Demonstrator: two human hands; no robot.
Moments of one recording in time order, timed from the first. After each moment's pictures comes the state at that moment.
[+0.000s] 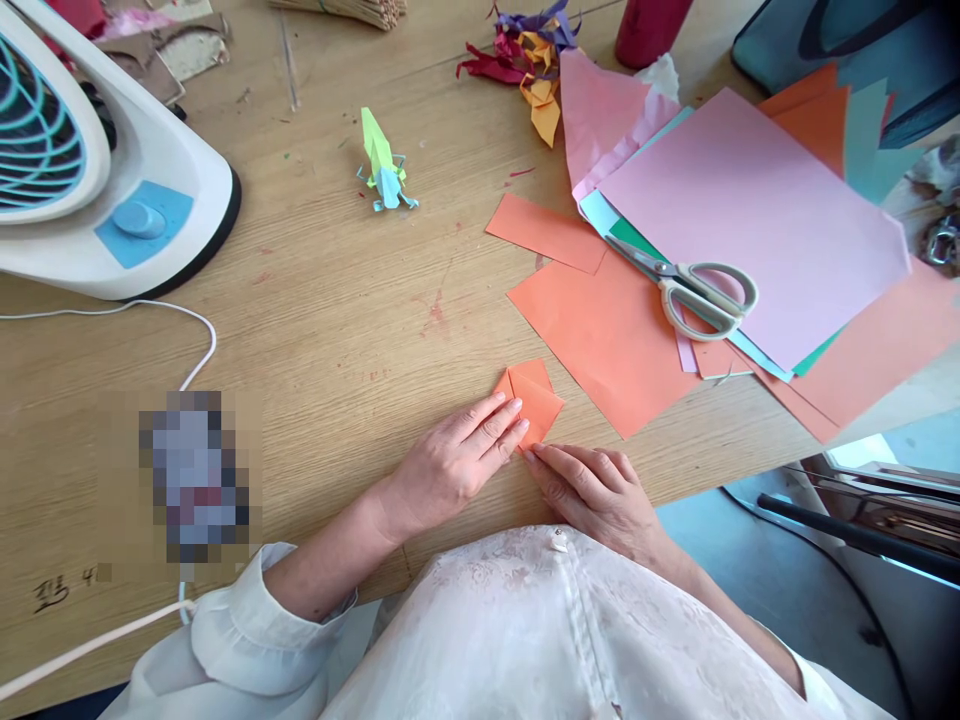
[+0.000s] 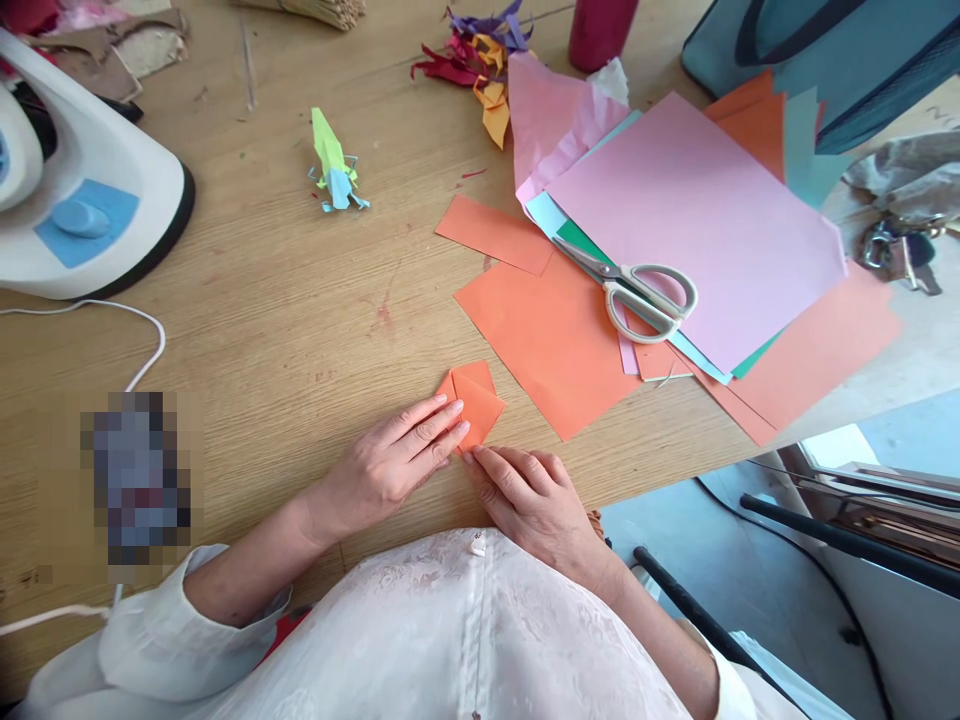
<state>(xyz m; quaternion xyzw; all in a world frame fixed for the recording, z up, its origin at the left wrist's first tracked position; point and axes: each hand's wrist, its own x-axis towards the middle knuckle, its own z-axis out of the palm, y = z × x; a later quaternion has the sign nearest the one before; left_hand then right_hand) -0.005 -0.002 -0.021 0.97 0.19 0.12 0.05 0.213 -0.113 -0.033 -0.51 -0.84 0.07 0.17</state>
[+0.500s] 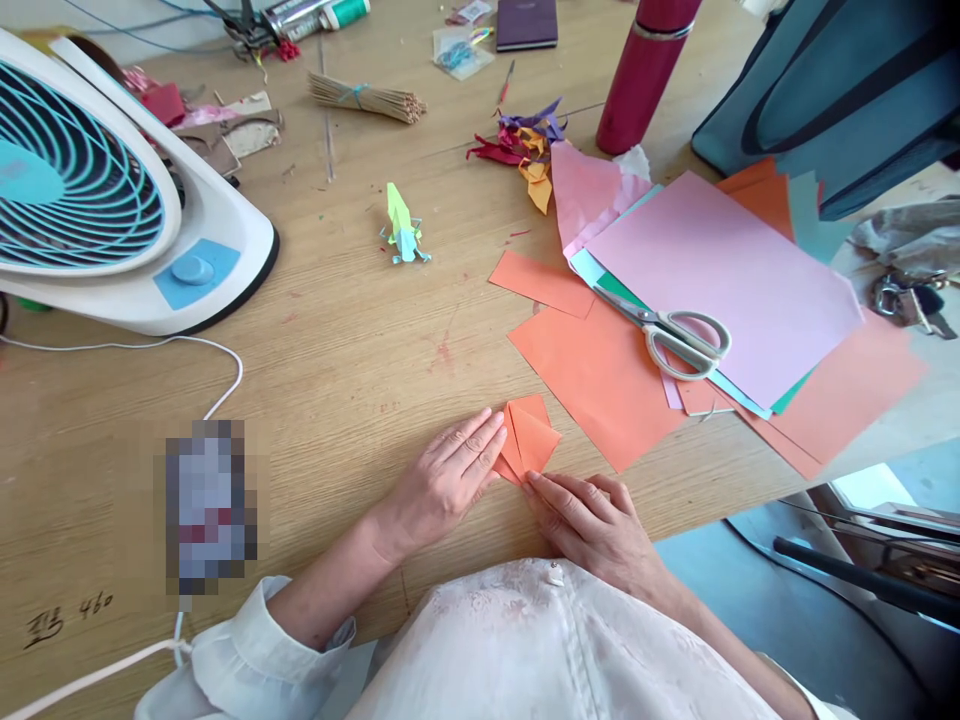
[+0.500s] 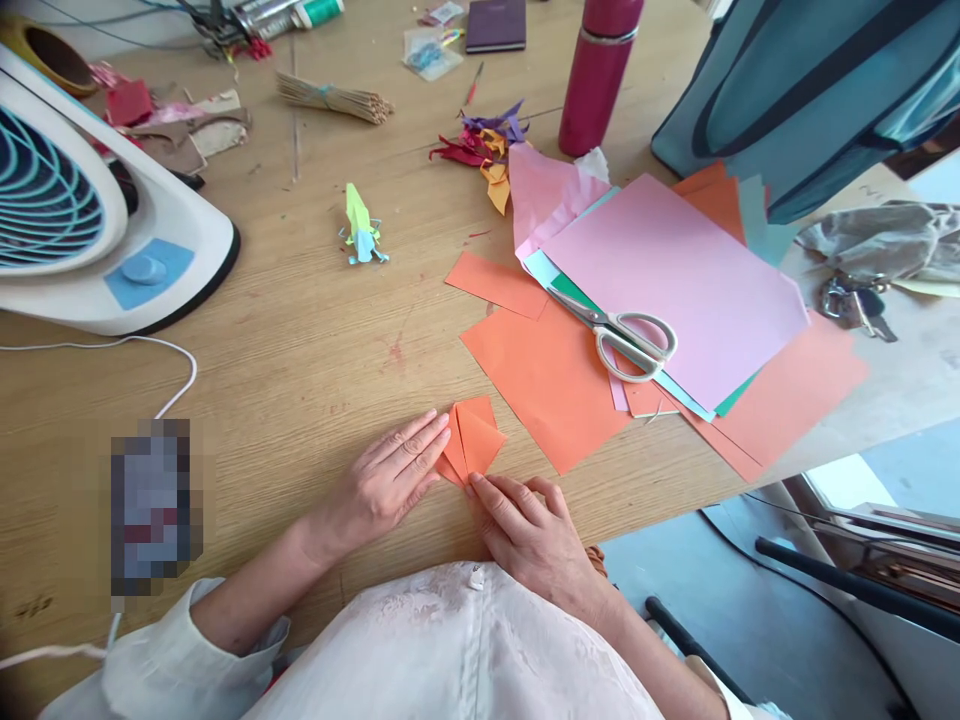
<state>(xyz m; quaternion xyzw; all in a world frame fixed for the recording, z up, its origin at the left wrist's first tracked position) -0.008 0.009 -0.016 0.96 0.22 0.15 0.02 0.212 -0.105 -0.026 -0.48 -0.86 0.03 0.17</state>
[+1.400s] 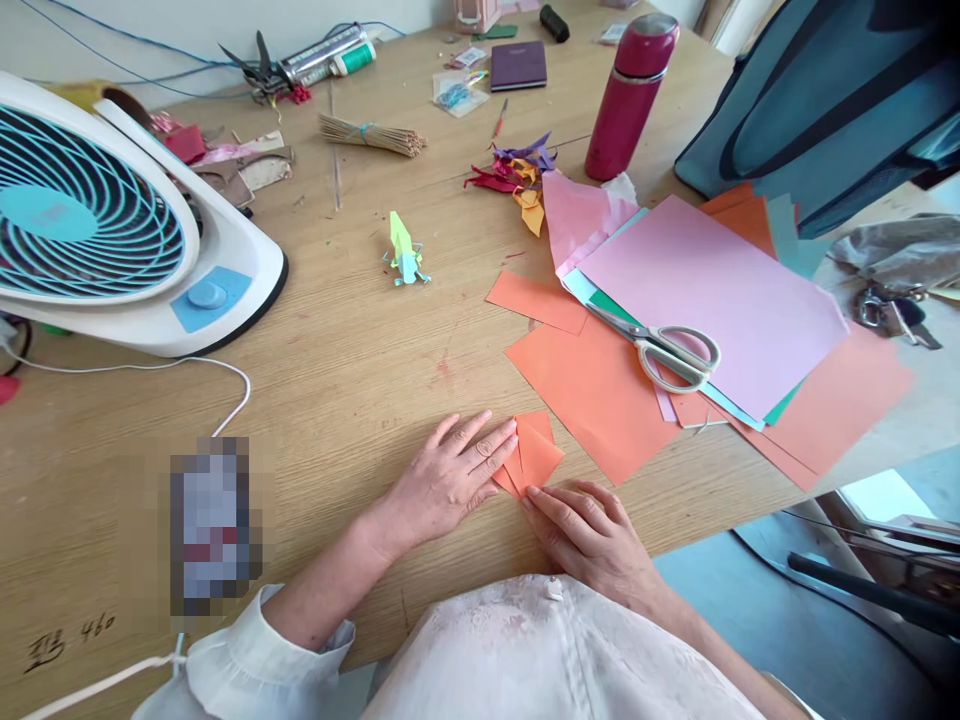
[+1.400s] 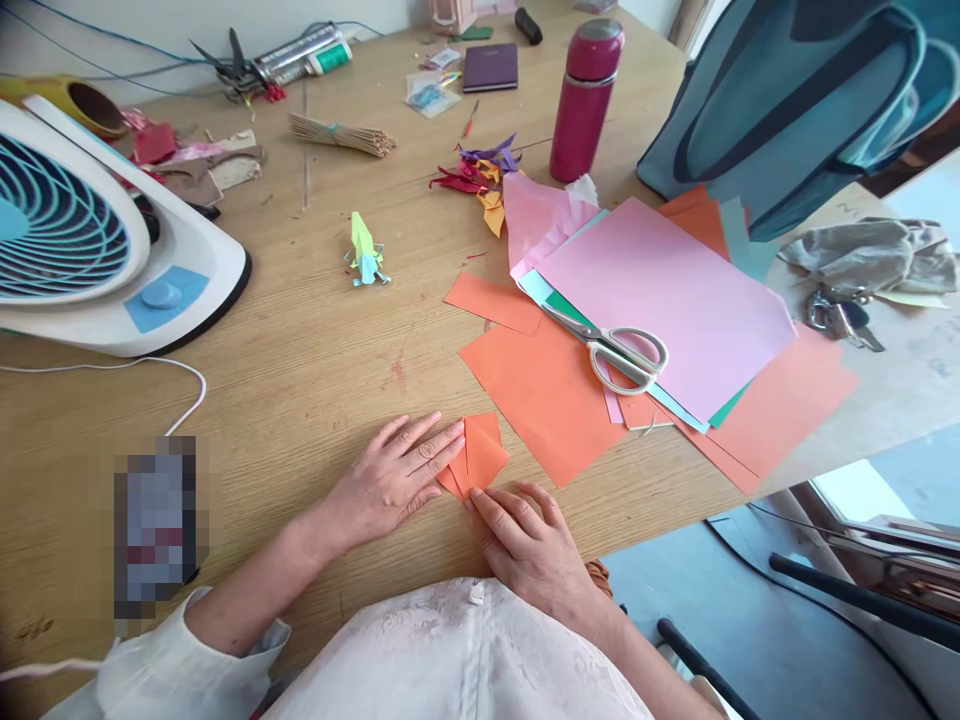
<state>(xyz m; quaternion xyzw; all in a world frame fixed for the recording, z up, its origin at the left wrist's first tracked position) -0.007 0.025 -0.009 0.98 0.21 0.00 0.01 0.210 -0.104 -0.037 -0.49 -0.84 0.02 0.23</state>
